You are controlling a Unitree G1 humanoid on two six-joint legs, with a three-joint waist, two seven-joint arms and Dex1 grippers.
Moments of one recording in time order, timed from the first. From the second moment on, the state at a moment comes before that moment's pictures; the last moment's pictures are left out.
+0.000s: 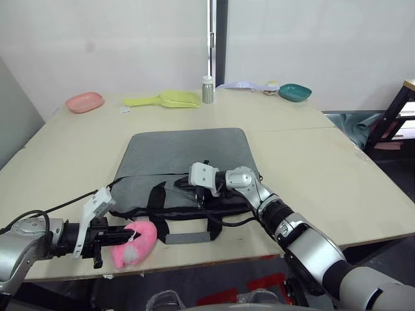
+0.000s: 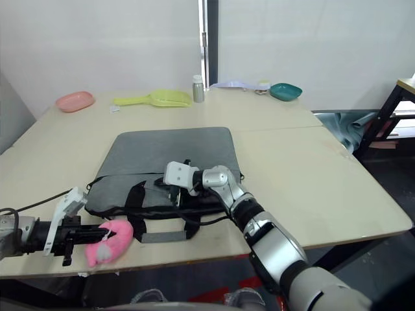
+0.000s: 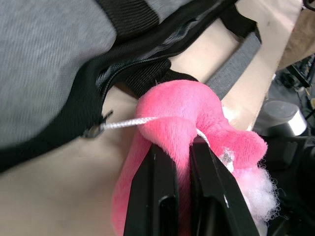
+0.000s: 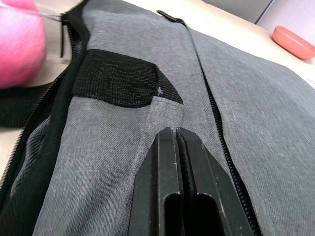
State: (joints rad) left arm 0.17 0.95 0.20 -0.22 -0.60 0.74 -1.18; right arm -0.79 -0.02 0.44 0.88 -0.12 -0.42 0.87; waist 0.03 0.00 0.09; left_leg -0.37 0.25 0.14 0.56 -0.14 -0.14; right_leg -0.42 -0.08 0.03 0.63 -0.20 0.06
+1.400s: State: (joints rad) left arm 0.13 0.82 0.11 -0.39 -0.76 0.98 -1.06; right arm -0.80 0.01 0.43 0.89 -0.15 -0.40 0.87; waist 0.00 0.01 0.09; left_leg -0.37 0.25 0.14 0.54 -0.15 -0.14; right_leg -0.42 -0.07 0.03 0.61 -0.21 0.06
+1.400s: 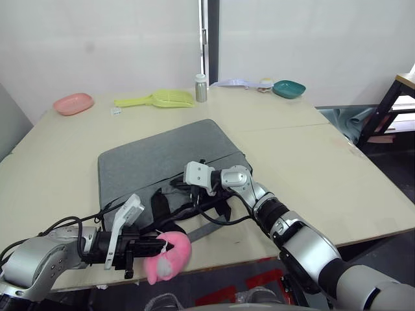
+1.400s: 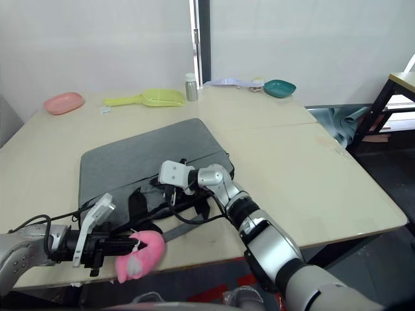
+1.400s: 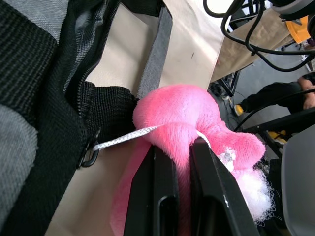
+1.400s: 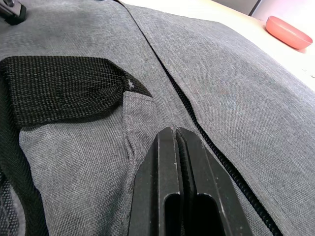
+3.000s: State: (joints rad) left arm 0.17 0.87 0.53 -0.11 -0.75 0.93 -1.03; right arm -0.77 -0.63 0.05 0.24 0.29 0.85 1.07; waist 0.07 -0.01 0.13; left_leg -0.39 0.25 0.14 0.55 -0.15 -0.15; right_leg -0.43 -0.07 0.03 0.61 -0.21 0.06
